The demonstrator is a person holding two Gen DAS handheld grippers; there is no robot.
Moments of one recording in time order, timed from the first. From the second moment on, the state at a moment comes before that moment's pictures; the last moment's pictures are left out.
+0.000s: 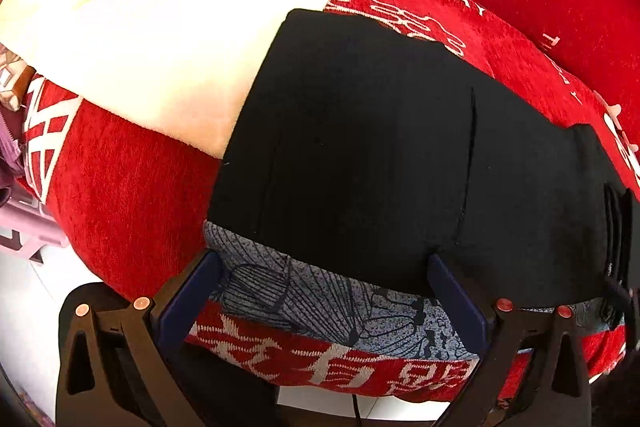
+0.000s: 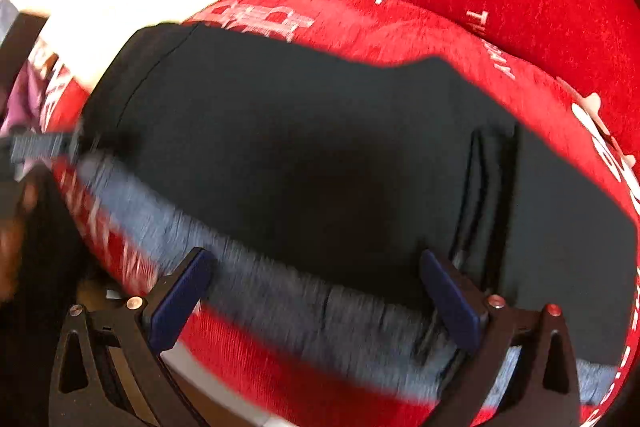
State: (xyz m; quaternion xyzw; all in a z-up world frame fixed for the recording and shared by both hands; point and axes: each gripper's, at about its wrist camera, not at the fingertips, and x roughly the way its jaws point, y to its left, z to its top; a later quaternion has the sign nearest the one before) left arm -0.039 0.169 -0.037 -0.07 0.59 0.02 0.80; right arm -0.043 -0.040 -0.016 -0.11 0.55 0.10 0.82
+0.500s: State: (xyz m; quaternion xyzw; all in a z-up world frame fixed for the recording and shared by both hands) left arm -0.051 0.166 -0.039 -0.05 0.59 0.01 0.80; right arm 0.050 -0.030 -0.023 -0.10 0.55 0.13 0.82
